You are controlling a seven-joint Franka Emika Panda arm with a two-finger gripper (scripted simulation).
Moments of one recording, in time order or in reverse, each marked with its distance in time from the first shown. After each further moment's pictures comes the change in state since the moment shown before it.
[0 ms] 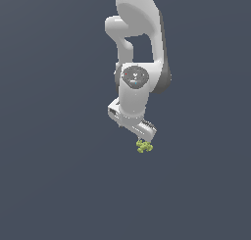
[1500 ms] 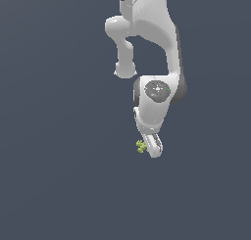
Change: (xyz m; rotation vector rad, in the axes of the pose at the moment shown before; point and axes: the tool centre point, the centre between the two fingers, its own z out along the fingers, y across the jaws) arm -0.021 -0.068 0.033 0.037 0.000 0.659
